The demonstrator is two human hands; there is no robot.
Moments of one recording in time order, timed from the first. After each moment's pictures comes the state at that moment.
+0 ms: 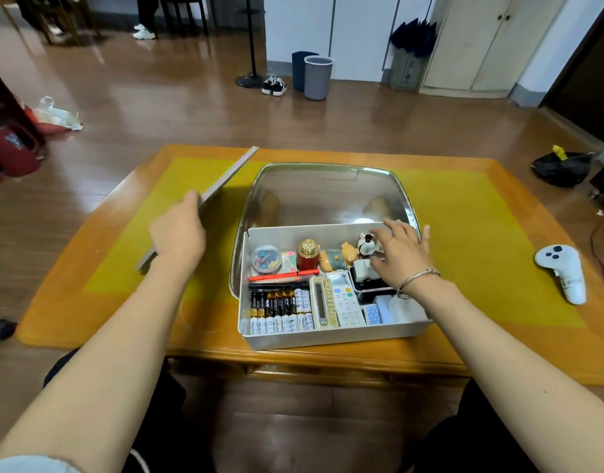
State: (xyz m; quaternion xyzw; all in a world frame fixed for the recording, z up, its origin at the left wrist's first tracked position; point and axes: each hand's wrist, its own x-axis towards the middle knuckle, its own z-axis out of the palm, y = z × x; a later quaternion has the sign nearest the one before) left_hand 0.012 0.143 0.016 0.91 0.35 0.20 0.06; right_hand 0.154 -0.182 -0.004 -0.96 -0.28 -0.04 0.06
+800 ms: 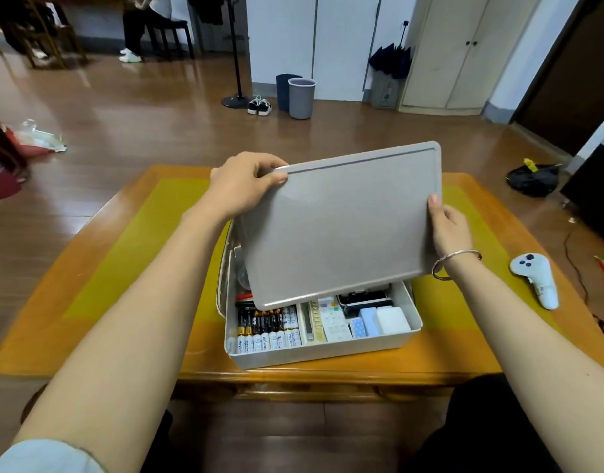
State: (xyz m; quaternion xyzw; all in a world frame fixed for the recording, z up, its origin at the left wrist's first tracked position) left_hand 0.068 0.065 0.133 0.94 0.09 0.18 0.28; right_hand 0.198 -0.235 0.054 -0.83 -0.06 -0.09 0.54
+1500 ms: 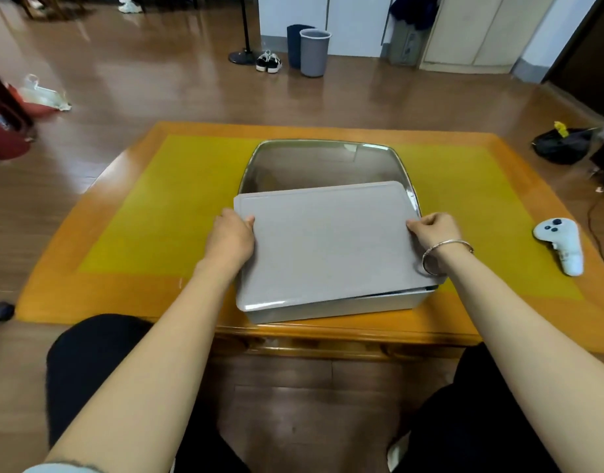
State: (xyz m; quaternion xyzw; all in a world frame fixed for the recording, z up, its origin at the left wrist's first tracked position) left_hand 0.018 0.061 -0.003 0.87 0.39 0.06 0.28; right_hand 0.173 -0.220 -0.008 -0.92 0.01 0.06 0.39
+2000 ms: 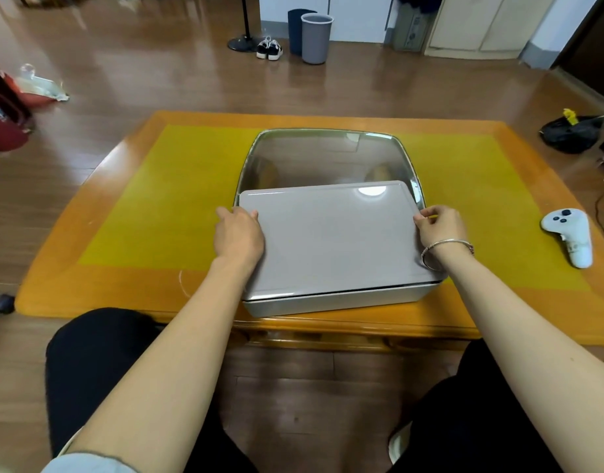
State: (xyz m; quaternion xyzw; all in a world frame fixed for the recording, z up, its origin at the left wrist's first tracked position) left_hand 0.023 0.050 -0.022 0.90 0.39 0.08 0.19; right_hand 0.166 -0.220 -0.015 -0.94 -0.02 -0.02 0.34
